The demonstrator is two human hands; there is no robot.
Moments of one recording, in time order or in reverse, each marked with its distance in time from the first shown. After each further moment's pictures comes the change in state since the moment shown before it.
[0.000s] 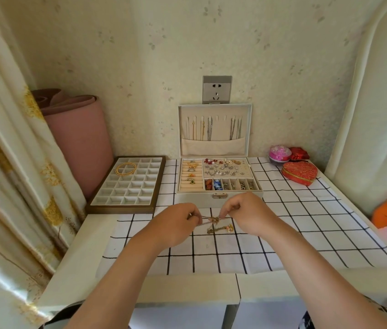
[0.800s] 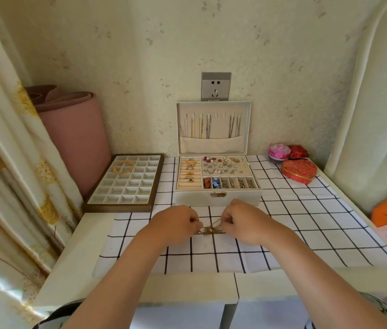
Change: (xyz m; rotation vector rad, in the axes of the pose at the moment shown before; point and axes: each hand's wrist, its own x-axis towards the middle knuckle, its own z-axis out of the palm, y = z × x) left_hand 0.016 -0.005 0.010 0.264 -0.064 0.000; right_hand -0.007 0.006 0.005 -0.395 -0.145 -0.134
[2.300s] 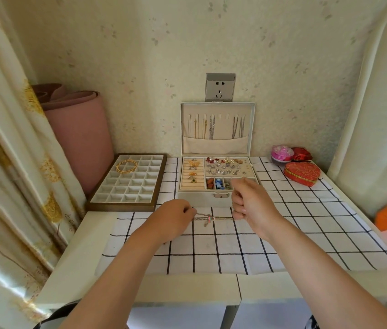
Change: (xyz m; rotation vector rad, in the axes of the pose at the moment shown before) left_hand 0.001 -0.011 -0.005 -0.205 0.125 -0.067; right_hand 0.005 -0.019 -0.021 1.361 0.244 0.170
